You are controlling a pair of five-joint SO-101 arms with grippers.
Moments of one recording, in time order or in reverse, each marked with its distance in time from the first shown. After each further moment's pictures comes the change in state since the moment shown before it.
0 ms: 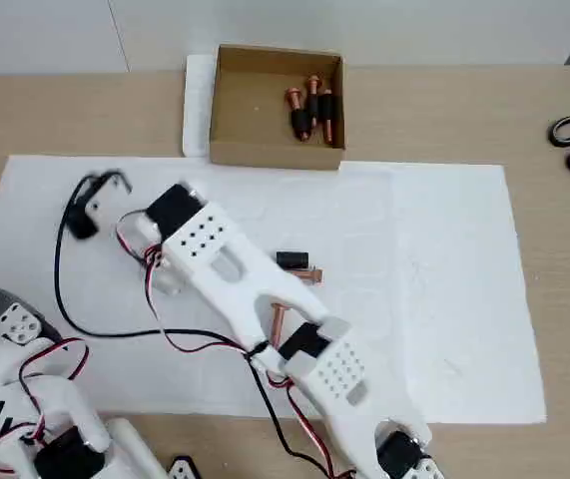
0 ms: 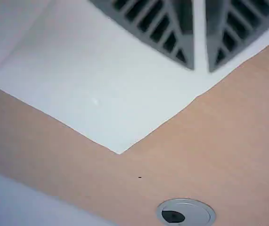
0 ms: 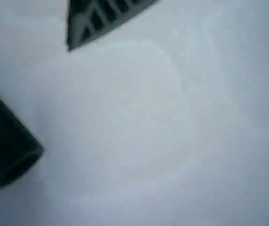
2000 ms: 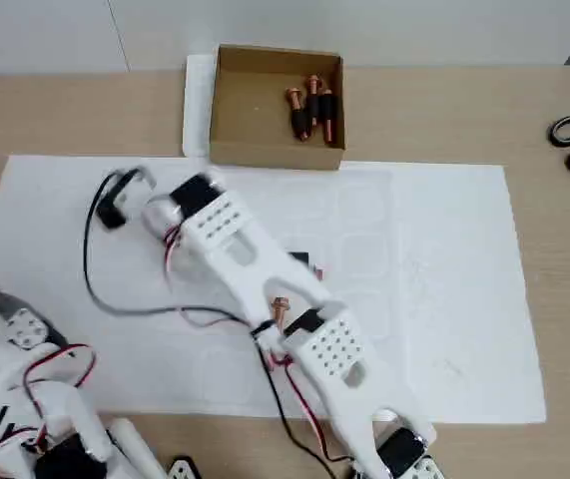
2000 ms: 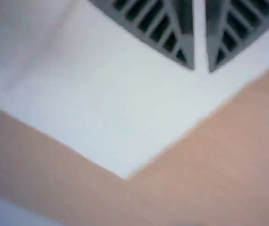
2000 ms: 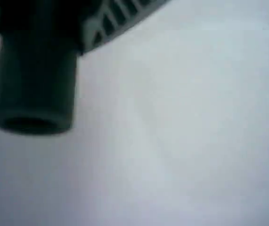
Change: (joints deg) left arm 3.2 0.0 -5.5 11.2 0.0; right arm 7.3 6.4 -6.5 -0.5 4.0
